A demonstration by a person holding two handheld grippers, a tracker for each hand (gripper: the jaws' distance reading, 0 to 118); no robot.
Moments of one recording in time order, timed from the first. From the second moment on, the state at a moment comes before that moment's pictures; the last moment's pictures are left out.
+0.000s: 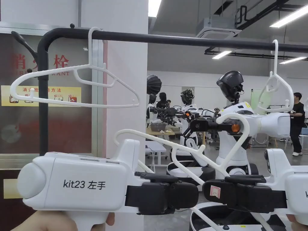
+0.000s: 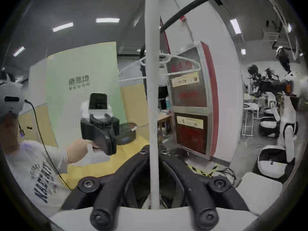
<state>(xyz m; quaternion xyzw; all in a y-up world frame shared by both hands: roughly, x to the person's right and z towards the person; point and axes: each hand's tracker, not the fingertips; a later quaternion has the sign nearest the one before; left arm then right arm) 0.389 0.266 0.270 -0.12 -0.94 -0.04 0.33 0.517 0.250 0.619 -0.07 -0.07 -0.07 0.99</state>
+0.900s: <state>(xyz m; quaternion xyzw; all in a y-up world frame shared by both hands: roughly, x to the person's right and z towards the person) -0.071 0.185 0.157 -0.18 -0.44 0.06 0.88 0.283 0.169 0.084 -0.18 0.54 -0.04 0.82</state>
